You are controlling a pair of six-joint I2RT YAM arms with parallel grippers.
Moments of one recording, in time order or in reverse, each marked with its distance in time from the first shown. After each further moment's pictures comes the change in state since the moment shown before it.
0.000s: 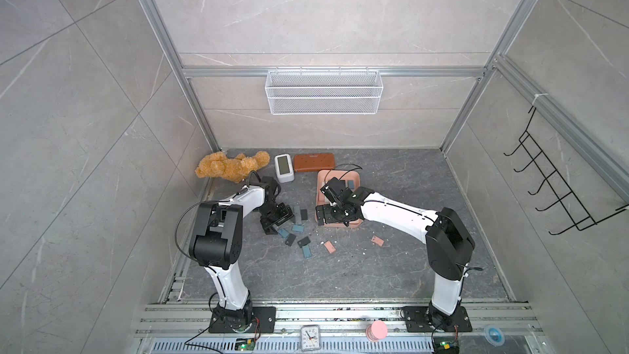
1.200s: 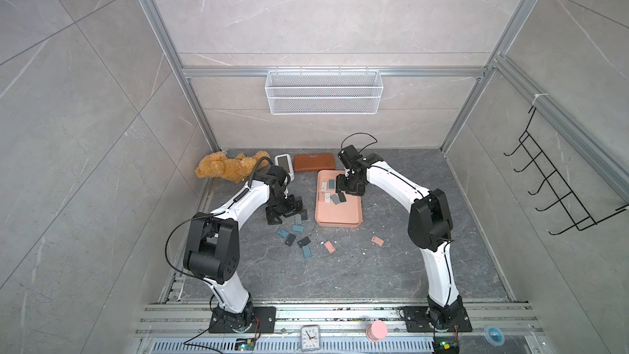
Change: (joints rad) left arm -0.100 -0.126 0.100 -0.127 -0.049 0.145; right arm -0.250 0.247 0.415 -0.272 -0.091 -0.018
